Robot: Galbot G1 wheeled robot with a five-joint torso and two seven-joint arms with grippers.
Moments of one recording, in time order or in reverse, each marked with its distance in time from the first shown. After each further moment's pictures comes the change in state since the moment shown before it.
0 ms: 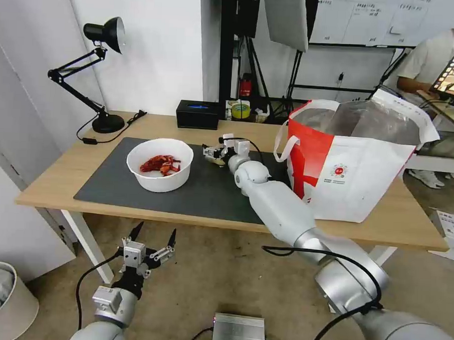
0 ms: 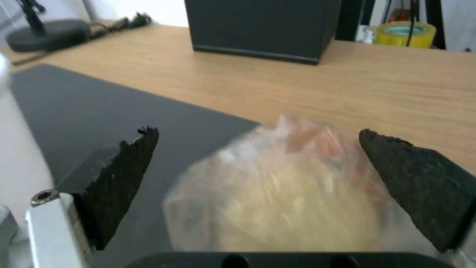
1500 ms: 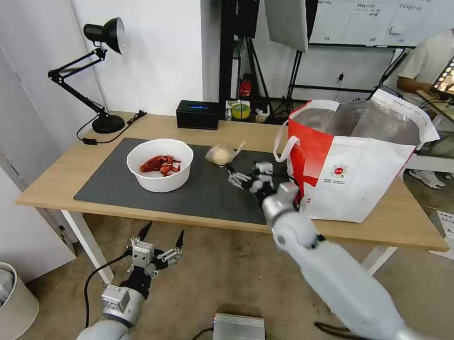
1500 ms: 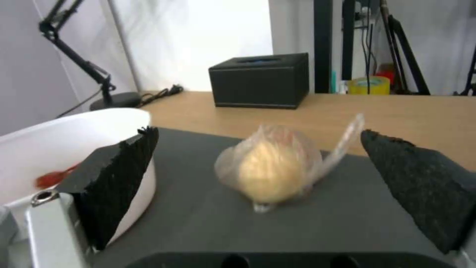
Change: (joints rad) left arm -0.009 0.003 0.030 0.005 0.024 0.018 0.001; right arm -0.350 -0.378 -0.021 0.768 0.160 0.076 0.197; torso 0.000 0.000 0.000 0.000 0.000
